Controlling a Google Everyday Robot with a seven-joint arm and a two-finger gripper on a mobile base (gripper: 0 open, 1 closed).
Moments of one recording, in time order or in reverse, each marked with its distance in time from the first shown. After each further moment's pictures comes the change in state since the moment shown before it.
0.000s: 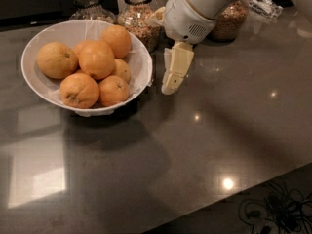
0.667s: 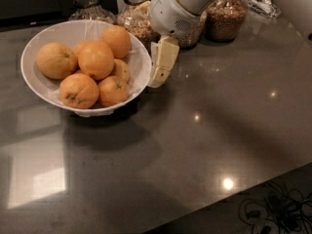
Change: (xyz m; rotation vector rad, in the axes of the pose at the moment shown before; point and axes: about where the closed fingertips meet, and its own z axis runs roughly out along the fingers) arm -0.029 -0.022 0.015 0.002 -0.080 -0.081
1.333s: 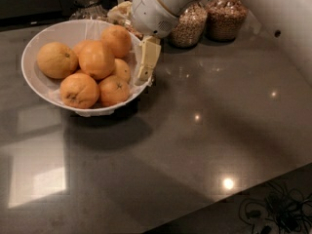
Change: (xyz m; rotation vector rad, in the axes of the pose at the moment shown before) arm -0.029 -0.016 0.029 -0.040 -0.127 -0.122
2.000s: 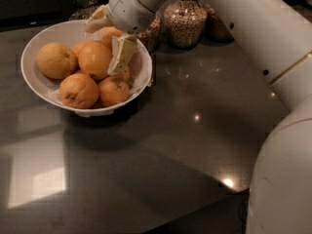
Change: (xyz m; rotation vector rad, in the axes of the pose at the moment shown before) arm -0.026 -0.027 0.038 -0.089 -0.087 -0.145
